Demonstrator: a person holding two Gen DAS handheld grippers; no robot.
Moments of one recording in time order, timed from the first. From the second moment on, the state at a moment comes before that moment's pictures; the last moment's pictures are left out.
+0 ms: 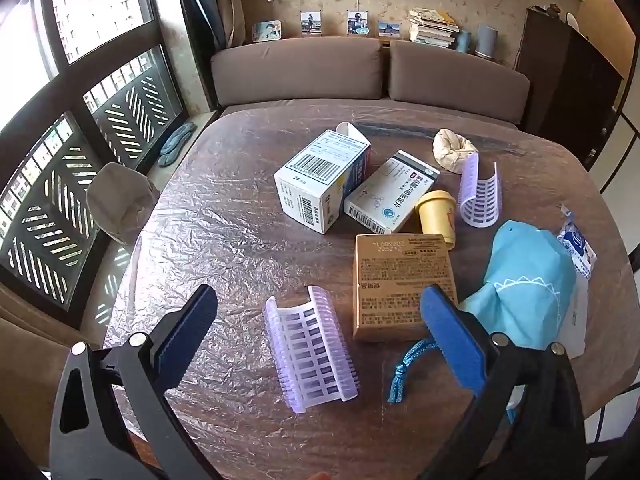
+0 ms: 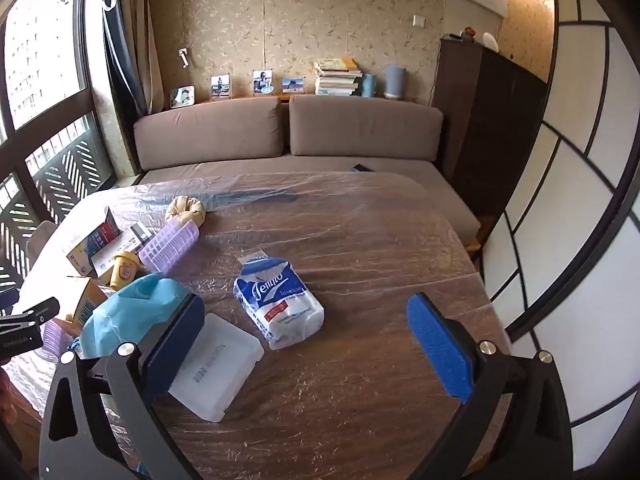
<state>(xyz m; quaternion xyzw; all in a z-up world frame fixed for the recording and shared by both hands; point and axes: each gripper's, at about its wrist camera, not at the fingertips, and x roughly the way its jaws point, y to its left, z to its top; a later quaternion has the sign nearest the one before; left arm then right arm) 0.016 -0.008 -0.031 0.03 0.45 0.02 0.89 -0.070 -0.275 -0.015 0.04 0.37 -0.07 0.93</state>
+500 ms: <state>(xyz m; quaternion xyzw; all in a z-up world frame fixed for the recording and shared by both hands) 0.035 0.009 -0.033 0.00 0.43 0.03 0.90 -0.023 -0.308 -0.057 0.02 0.40 -0.02 0.92</state>
